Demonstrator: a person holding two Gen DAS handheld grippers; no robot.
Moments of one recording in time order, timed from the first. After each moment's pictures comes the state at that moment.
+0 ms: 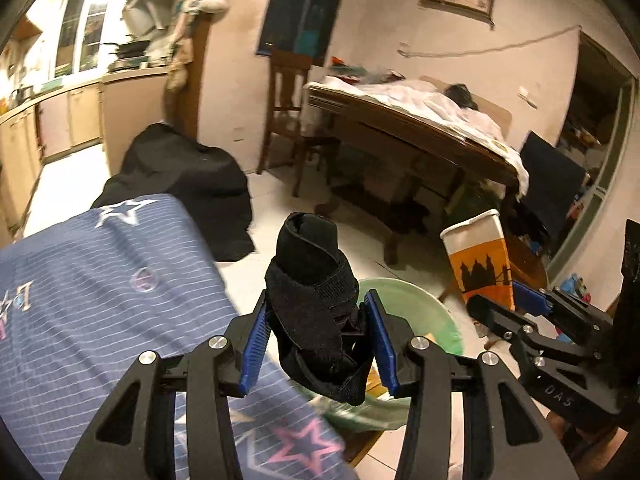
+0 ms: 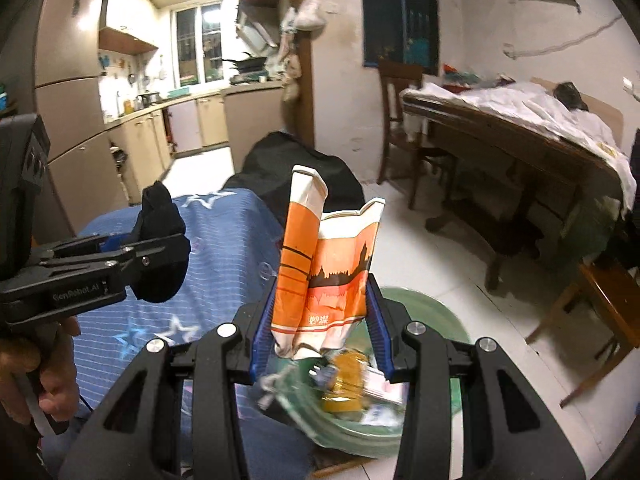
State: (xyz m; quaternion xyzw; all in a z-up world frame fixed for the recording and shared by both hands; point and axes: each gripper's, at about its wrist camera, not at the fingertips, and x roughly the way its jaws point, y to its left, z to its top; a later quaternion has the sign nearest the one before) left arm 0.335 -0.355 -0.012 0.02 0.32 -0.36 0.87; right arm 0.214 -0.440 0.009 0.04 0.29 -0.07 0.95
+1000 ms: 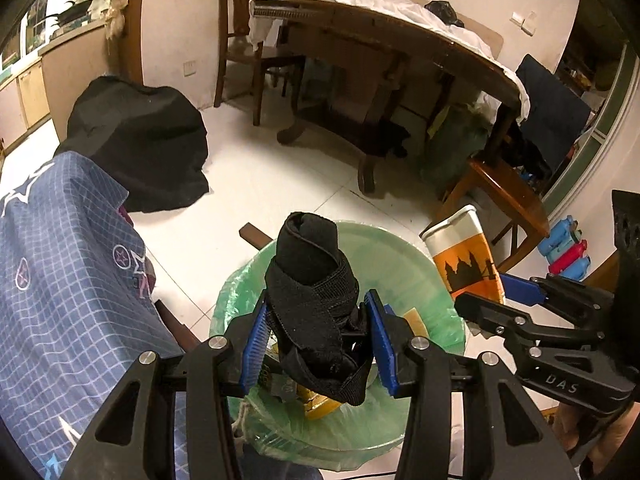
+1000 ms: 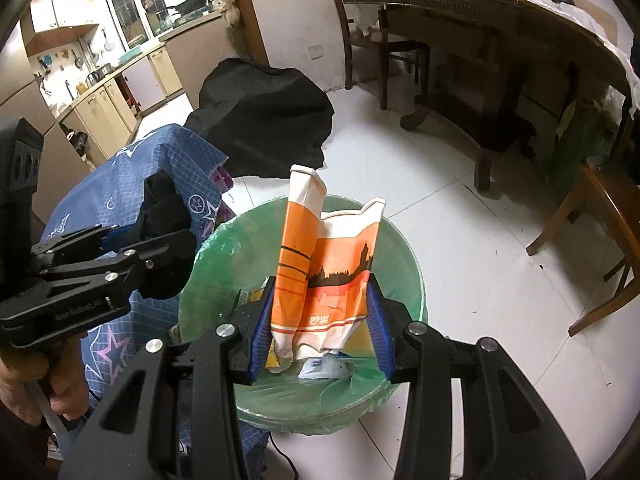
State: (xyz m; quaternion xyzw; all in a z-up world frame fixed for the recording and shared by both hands) left arm 0.401 -0.501 -0.127 0.08 0.44 -0.39 0.81; right arm 0.232 -0.553 -0.074 0.13 0.43 -0.09 0.89
